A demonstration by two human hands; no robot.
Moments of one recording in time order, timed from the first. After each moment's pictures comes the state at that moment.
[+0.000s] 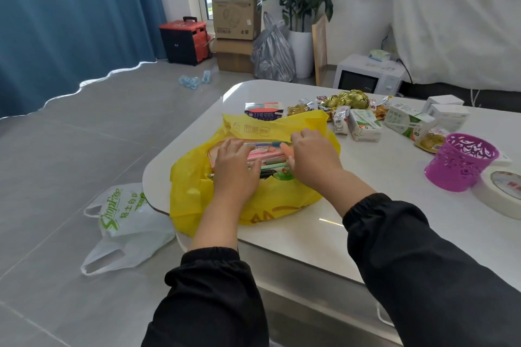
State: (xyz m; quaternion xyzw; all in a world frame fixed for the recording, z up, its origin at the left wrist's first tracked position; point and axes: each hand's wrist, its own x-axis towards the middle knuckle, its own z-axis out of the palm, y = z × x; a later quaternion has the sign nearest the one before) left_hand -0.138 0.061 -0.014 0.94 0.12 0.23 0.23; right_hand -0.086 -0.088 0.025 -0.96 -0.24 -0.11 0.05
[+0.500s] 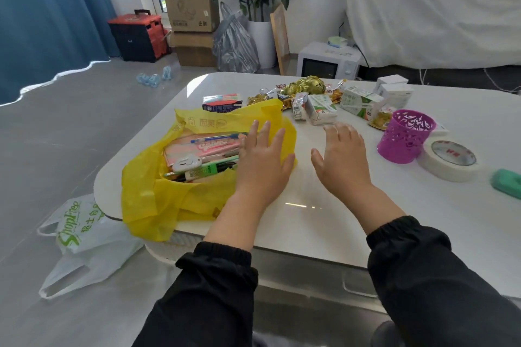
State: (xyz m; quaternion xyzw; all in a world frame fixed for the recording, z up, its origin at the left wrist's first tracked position) left_hand -0.131 -0.048 0.000 0.97 -0.03 0.18 0.15; right_hand -0.098 -0.202 -0.004 -0.98 -0.08 -0.18 0.08
